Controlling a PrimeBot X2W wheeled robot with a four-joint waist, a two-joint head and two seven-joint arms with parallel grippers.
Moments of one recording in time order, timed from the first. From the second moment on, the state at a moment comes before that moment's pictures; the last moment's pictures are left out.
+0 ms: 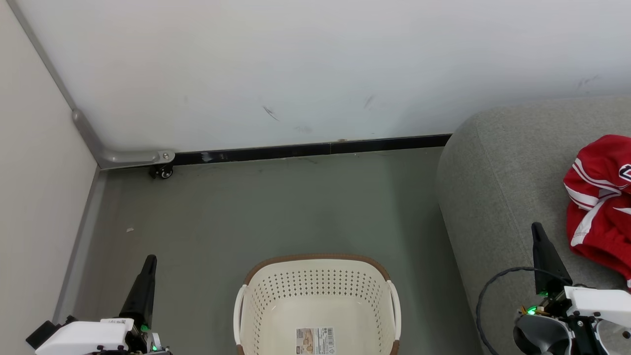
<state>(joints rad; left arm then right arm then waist) -0.07 0.04 0.09 0.29 -1.60 -0.12 0.11 -0.06 -0.04 -0.12 0.27 1.61 0.13 0.10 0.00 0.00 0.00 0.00</state>
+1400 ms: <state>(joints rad) -0.07 0.04 0.09 0.28 -1.60 -0.12 0.11 -0.06 -0.04 -0.12 0.27 1.61 0.13 0.10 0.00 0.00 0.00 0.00</state>
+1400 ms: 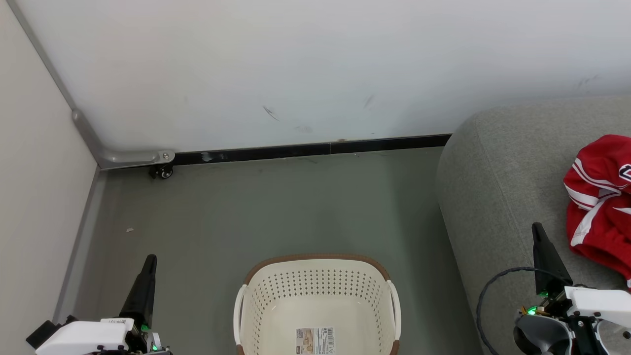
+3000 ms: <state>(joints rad) -0.07 0.04 0.09 0.28 -1.60 -0.12 0.11 -0.06 -0.04 -0.13 0.27 1.61 0.13 0.10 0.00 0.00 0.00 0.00</state>
